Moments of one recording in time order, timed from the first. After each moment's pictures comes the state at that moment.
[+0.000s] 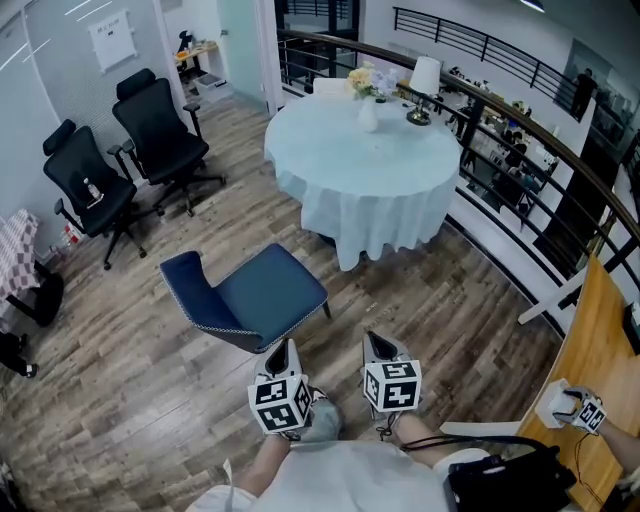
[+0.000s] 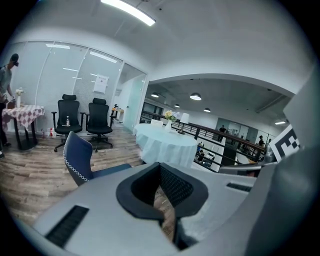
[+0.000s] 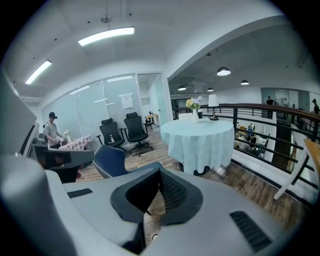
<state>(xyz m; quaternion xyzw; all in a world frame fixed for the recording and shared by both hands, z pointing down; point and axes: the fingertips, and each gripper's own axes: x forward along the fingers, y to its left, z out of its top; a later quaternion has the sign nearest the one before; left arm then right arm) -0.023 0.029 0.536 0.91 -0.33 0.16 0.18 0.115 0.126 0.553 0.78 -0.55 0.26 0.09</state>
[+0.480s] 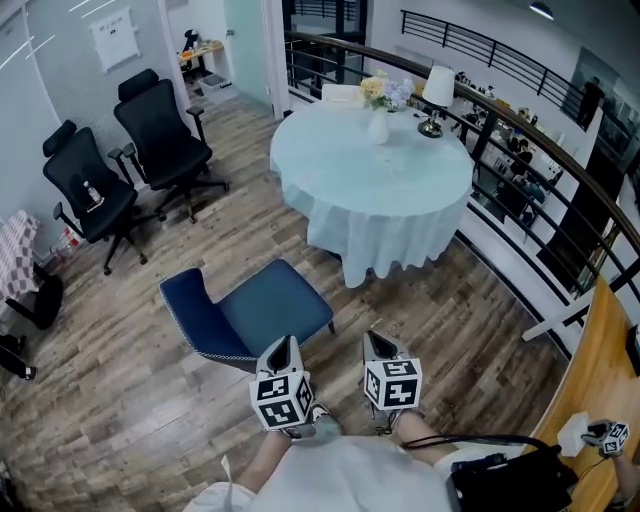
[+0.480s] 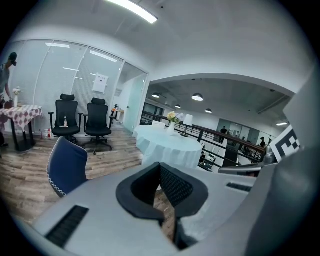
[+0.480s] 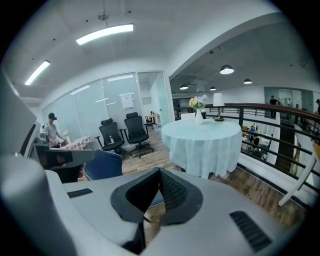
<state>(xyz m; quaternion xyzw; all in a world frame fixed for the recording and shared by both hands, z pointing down) 0.021 -0.048 0.531 0.91 -0.34 0.15 0.19 0.155 0.048 0.548 0.78 -0.56 0.26 0.09</state>
